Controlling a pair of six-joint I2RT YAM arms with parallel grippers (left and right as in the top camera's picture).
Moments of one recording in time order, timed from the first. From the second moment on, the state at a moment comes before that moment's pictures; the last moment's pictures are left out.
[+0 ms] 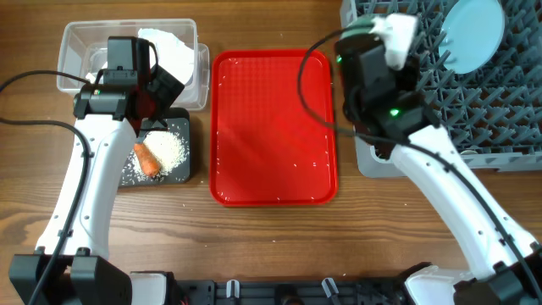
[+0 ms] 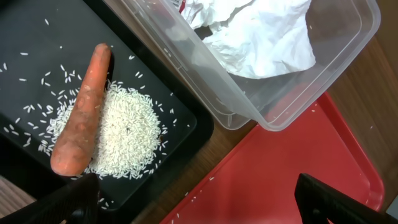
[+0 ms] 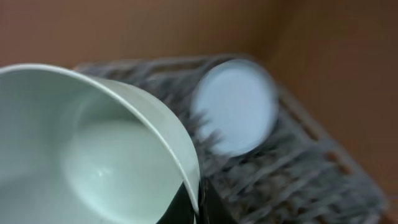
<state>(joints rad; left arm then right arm) -0.04 1.53 1.34 -0.91 -0.13 -0.92 0.42 1.51 1.35 -0.50 1.00 0.26</state>
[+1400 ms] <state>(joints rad) -0.04 1.53 1.34 -0.91 -0.13 -0.92 0.18 1.87 1.29 -0.35 1.30 -0.35</state>
